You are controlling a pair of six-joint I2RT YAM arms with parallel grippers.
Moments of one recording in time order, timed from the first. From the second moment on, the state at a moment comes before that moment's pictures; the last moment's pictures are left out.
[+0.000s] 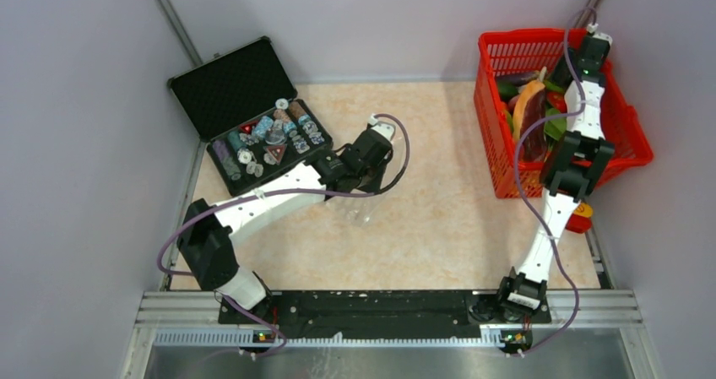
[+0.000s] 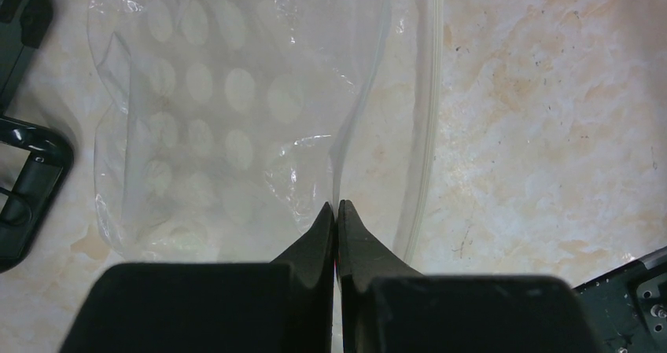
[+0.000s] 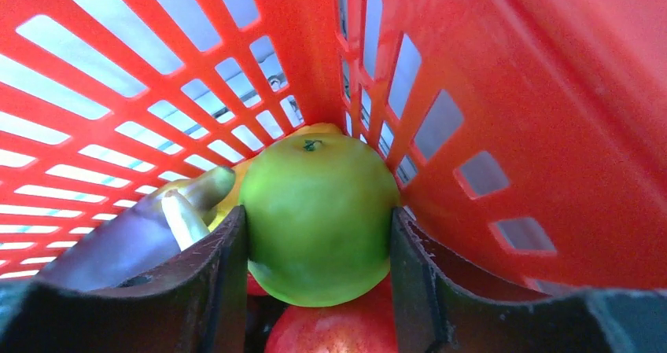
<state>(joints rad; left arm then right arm) -0.89 1.57 1.35 -0.64 -0.23 -0.42 -0.34 2.43 2.35 -0.46 0.09 0.17</state>
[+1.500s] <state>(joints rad) -0.89 1.40 1.23 -0.63 -0.28 -0.45 -0.21 1.06 1.03 -0.02 -0.63 0.55</state>
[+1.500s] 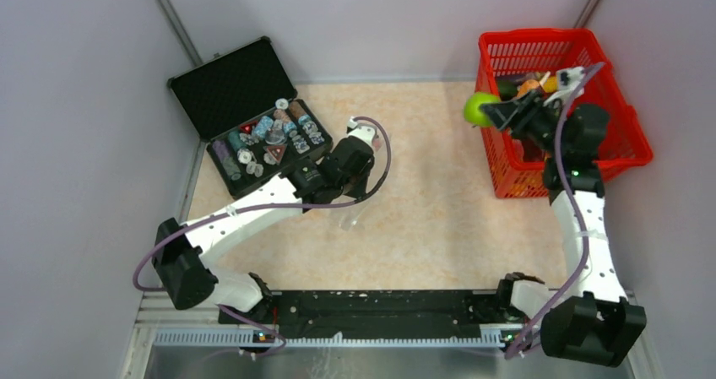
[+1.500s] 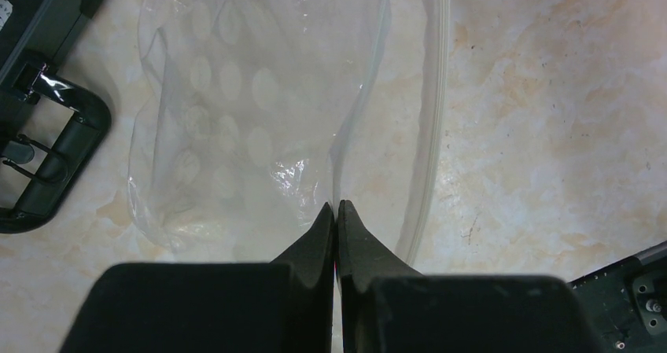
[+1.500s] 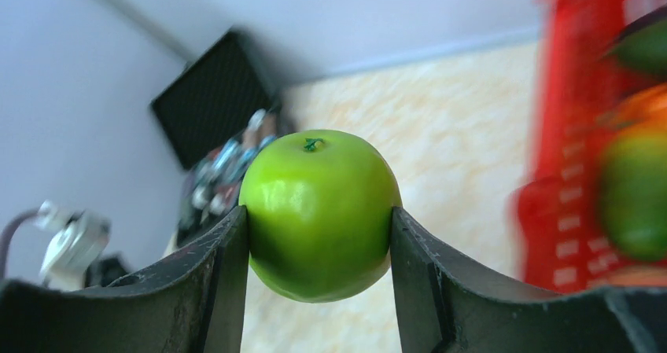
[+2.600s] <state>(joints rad) -0.89 1.46 1.28 -0.63 -0.16 -0.49 0.59 0.98 0.58 0.36 -0.16 0.83</state>
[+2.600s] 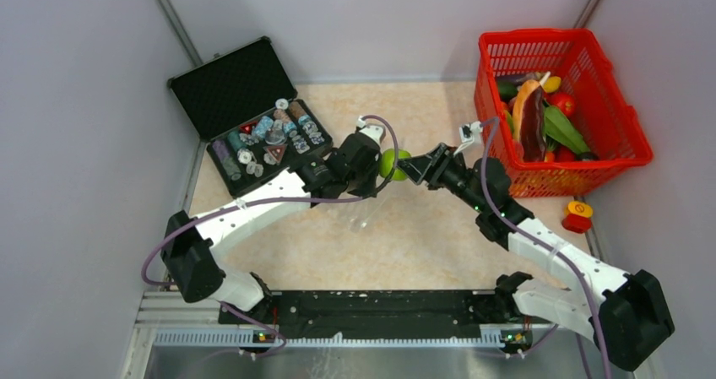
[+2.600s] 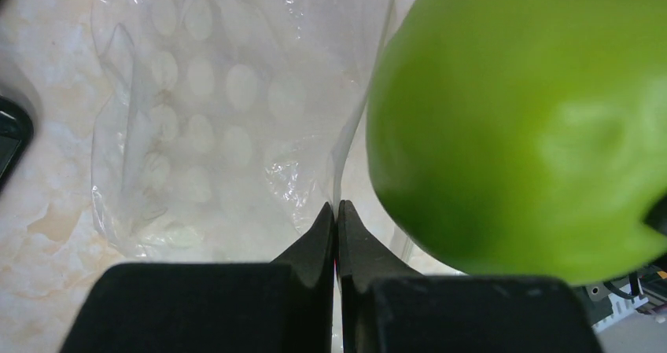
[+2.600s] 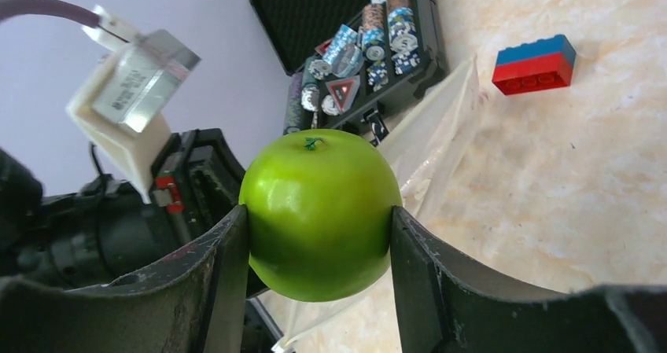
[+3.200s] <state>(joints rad) -0.89 1.45 1.30 -0.63 -0.17 -0.52 0.60 1.00 0.54 0.23 -0.11 0.72</state>
